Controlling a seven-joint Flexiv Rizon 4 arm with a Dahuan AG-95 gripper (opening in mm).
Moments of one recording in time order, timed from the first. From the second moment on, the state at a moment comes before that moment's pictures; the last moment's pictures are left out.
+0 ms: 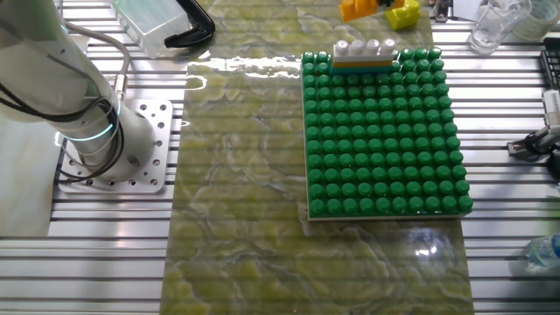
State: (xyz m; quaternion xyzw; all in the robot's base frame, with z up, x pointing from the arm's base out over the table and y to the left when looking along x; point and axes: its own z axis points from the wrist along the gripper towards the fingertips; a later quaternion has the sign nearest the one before) arm 0.562 0.230 0.185 -0.05 1.00 0.00 0.05
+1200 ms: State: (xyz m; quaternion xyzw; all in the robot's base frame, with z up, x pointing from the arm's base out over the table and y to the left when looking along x) arm 0.571 0.171 0.184 -0.08 1.00 0.00 0.00
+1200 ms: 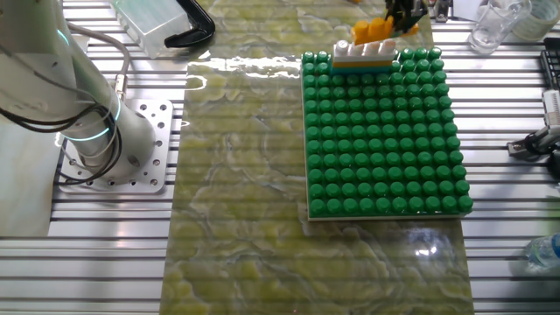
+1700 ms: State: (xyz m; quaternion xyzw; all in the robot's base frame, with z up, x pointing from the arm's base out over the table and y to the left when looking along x) arm 0.570 0.163 0.178 -0.02 1.00 0.01 -0.01
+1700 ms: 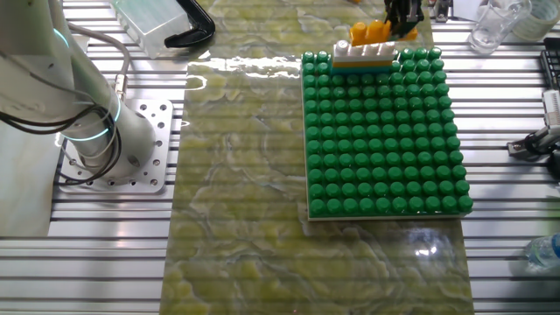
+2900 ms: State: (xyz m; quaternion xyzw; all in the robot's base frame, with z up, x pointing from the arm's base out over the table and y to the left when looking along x) arm 0.556 0.168 0.157 -0.03 1.00 0.00 -0.01
